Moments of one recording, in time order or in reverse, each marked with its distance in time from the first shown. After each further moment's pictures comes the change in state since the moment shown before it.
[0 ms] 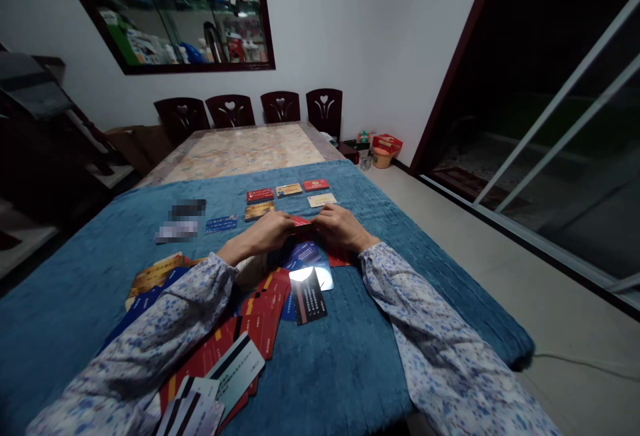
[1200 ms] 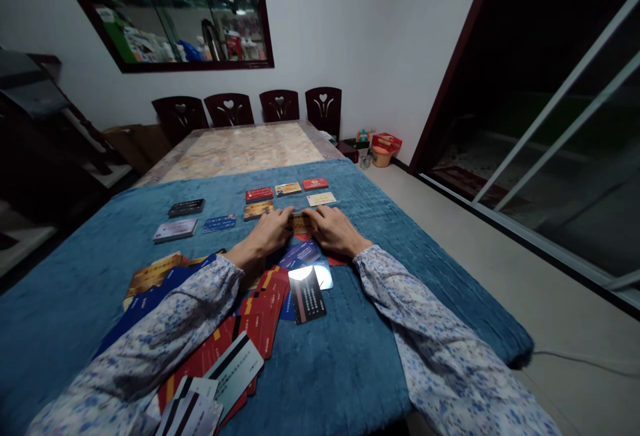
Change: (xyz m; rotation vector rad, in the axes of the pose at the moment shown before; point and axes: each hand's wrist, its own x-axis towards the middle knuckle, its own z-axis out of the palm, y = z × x) left_hand 0.001 -0.001 0.027 0.076 0.069 -0.214; right_hand 0.003 -0.015 0.012 -0.152 -0.097 0.149
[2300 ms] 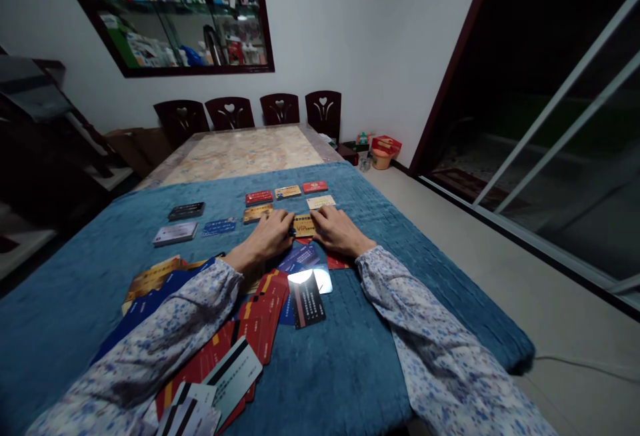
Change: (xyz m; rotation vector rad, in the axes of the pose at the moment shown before) left_hand -0.002 0.005 -0.007 0.115 -0.038 0.060; right_hand 0.000 0.015 -0.003 -0.032 -0.103 0.018
